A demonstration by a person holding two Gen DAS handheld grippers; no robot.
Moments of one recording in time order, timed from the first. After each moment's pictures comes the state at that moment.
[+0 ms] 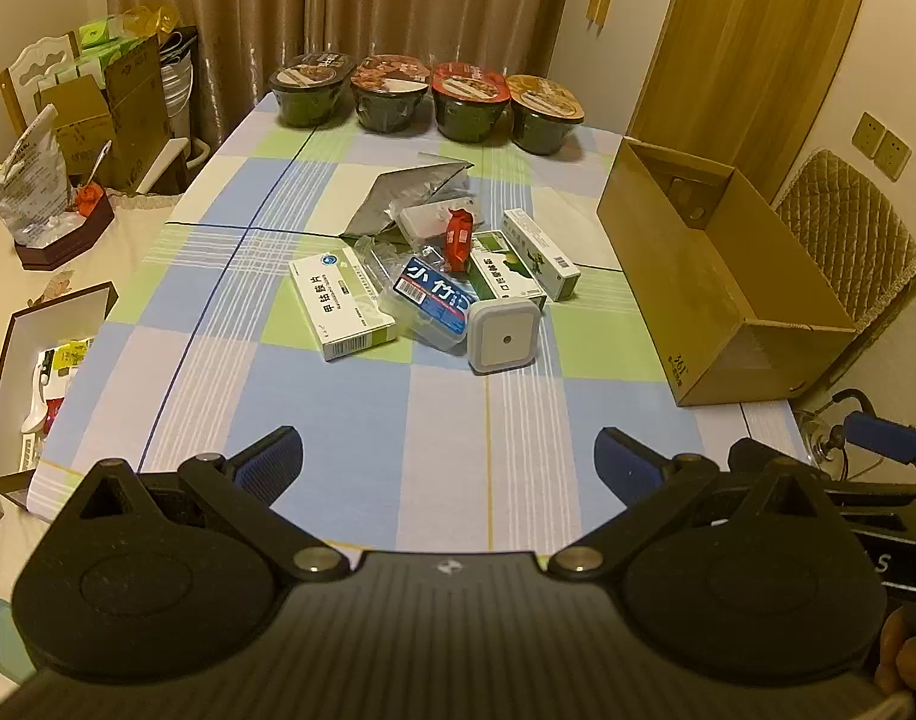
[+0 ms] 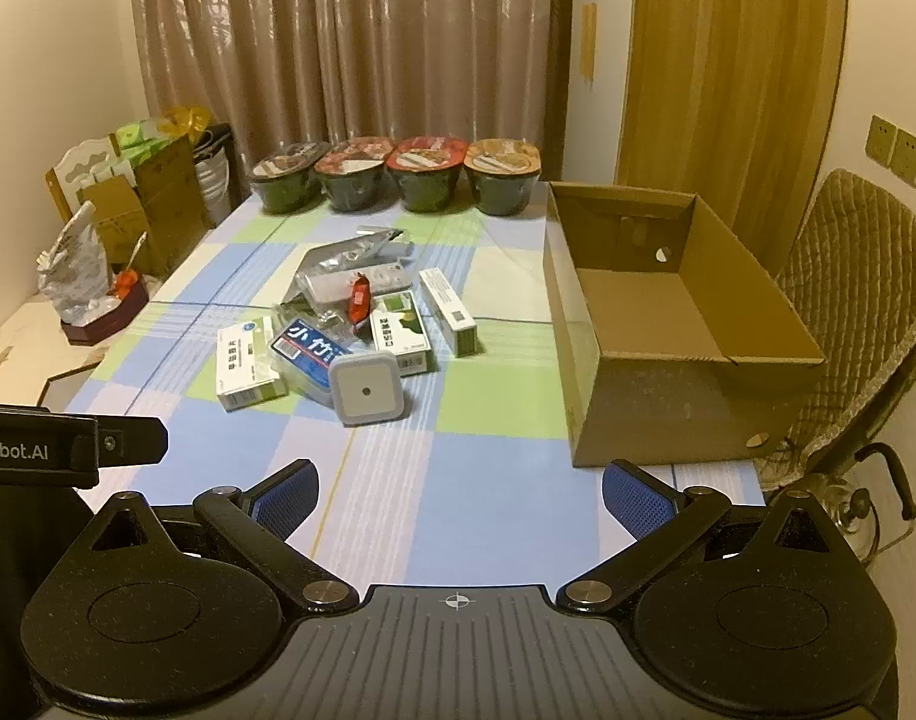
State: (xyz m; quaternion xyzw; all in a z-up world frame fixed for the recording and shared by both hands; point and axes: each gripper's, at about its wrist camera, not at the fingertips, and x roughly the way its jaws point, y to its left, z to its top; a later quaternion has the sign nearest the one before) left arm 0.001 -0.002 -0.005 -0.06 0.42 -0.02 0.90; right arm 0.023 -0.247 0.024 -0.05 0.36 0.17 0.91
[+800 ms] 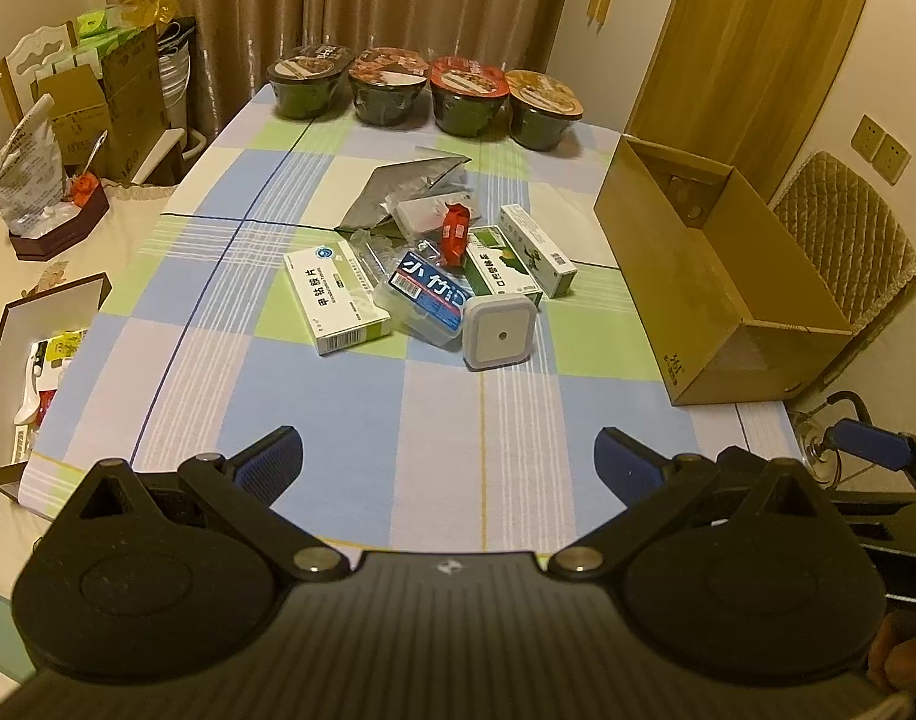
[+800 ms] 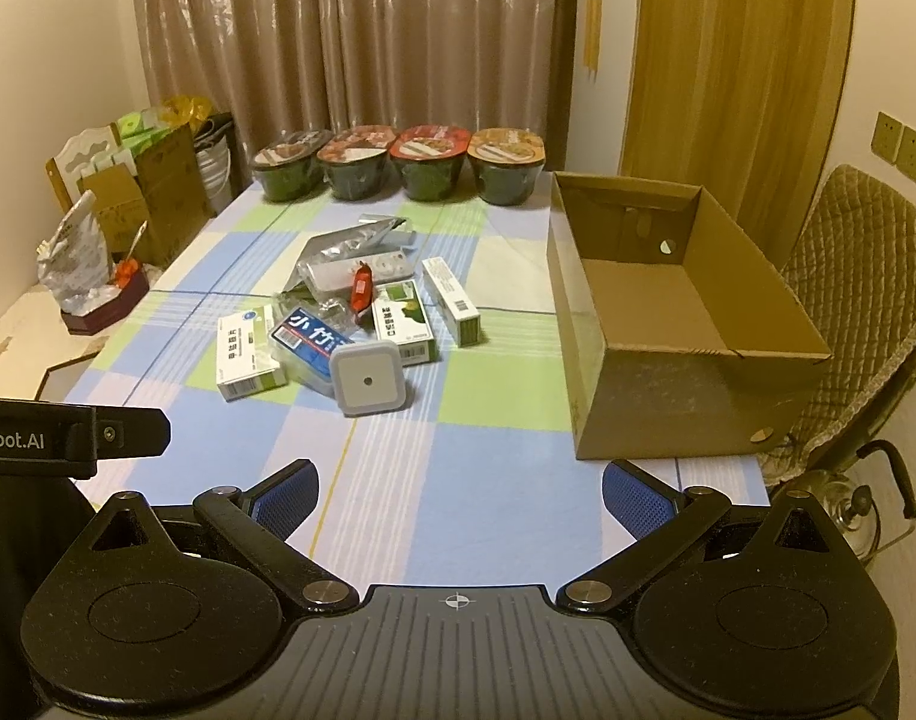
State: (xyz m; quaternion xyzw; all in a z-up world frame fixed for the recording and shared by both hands) left arm -0.001 0.000 -0.008 -0.07 0.43 -0.03 0.90; right arm 0.022 -0.242 0.021 -0.06 0.37 0.17 0.91
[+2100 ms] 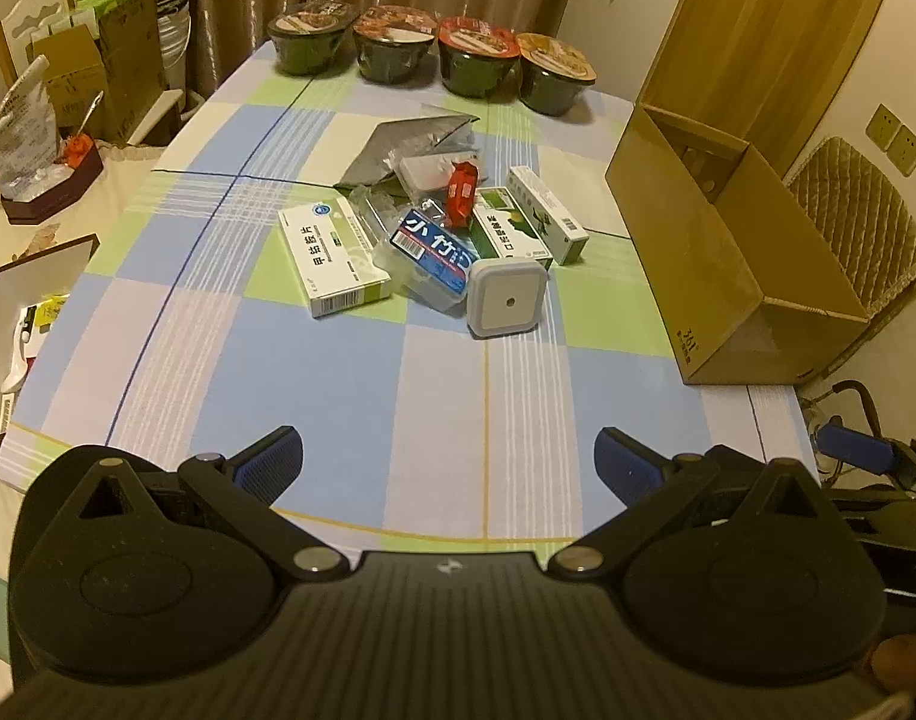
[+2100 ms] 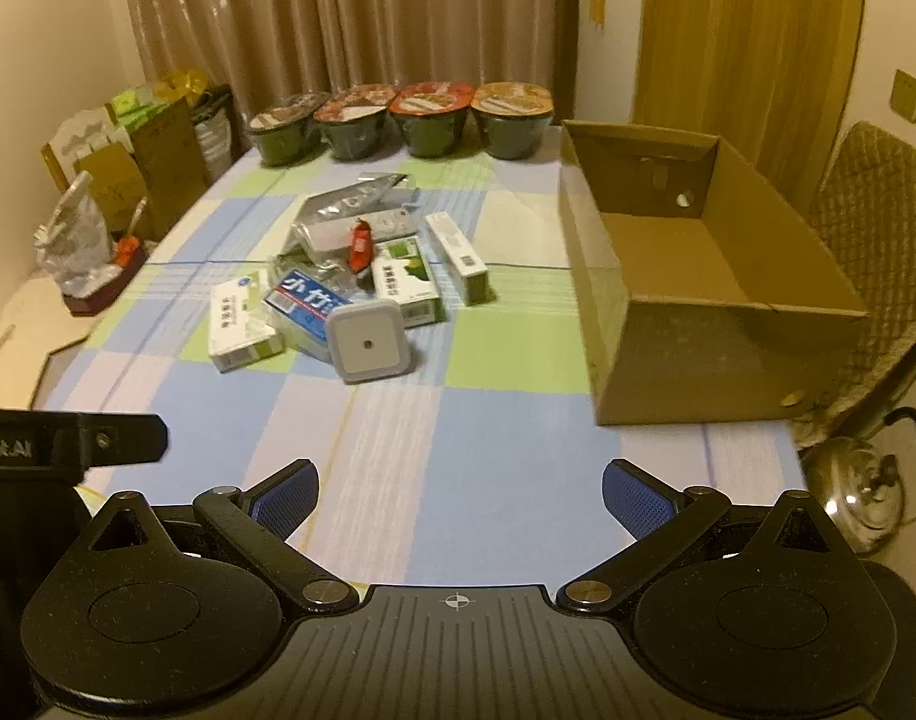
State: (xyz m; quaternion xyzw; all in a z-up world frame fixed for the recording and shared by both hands) left arm 0.018 0.003 -0.034 -0.08 0.46 -0.02 0.88; right arm 0.047 -0.244 -0.003 -0.04 0.41 0.19 0.89
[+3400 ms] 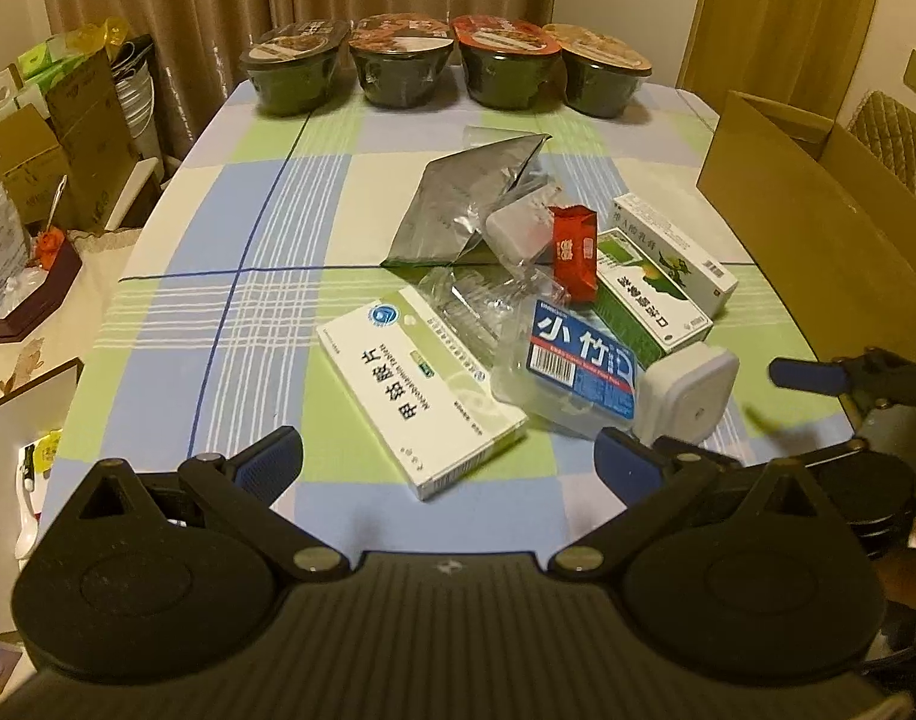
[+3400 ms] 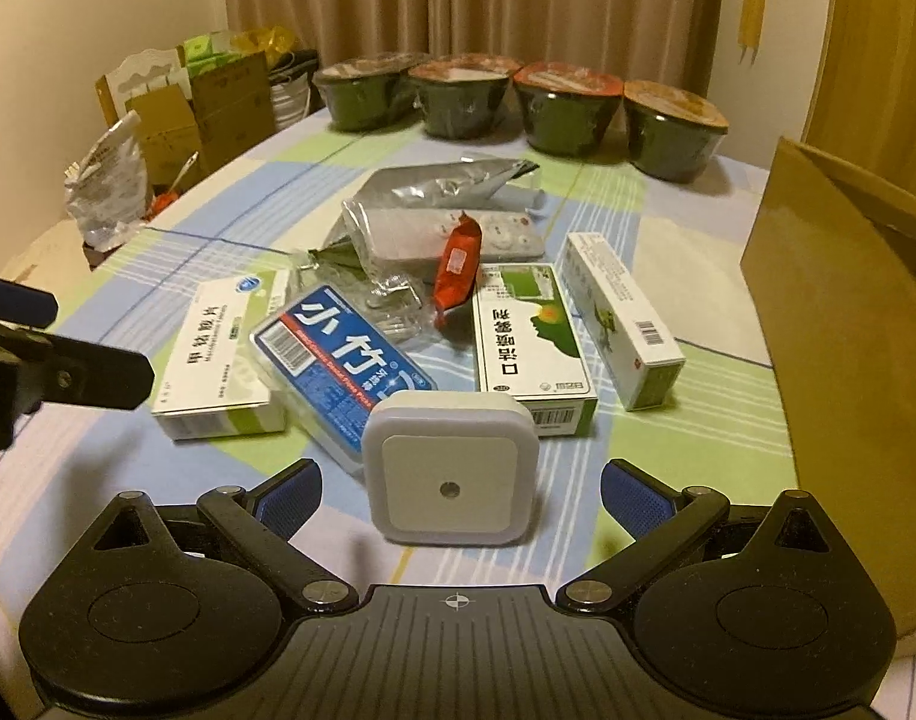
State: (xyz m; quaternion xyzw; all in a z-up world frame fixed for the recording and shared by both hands) left arm 0.166 0.070 -0.106 0.00 0.43 -0.04 0.90; right arm 0.195 -0.129 -0.123 -0.11 0.38 0.27 0.88
